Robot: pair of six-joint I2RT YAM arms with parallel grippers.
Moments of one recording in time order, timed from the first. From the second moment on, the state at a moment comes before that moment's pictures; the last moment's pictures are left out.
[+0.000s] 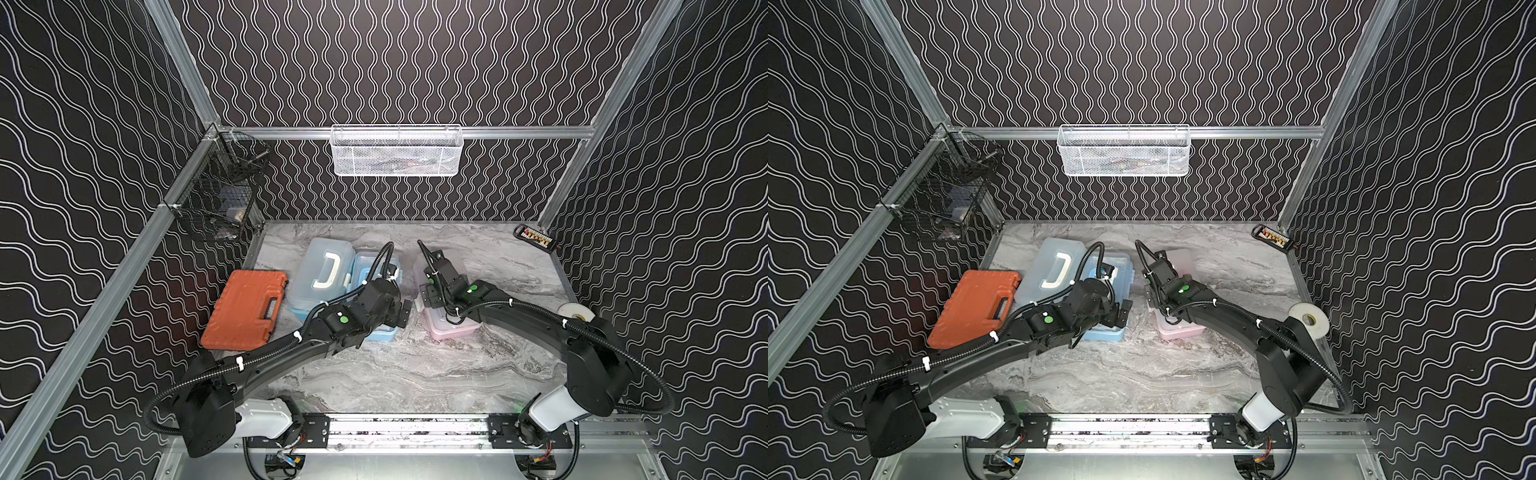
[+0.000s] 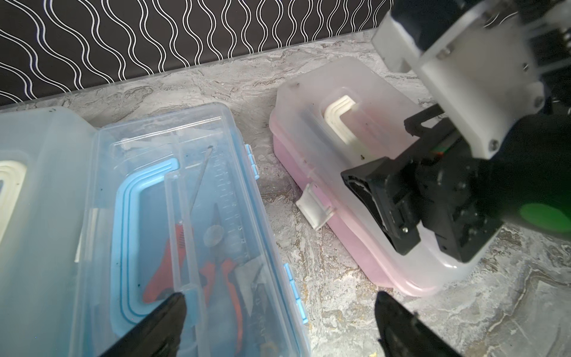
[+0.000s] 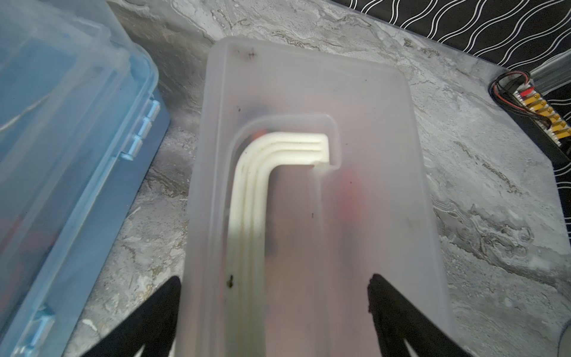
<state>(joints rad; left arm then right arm) -0.80 1.30 0.96 -0.34 -0.31 -0.35 0.71 1.57 1.11 -0.47 0.47 0.27</state>
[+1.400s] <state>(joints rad) -1.03 1.61 0.76 0.28 -0.14 -0.36 0.47 1.29 0.89 -0.53 0.35 0.42</state>
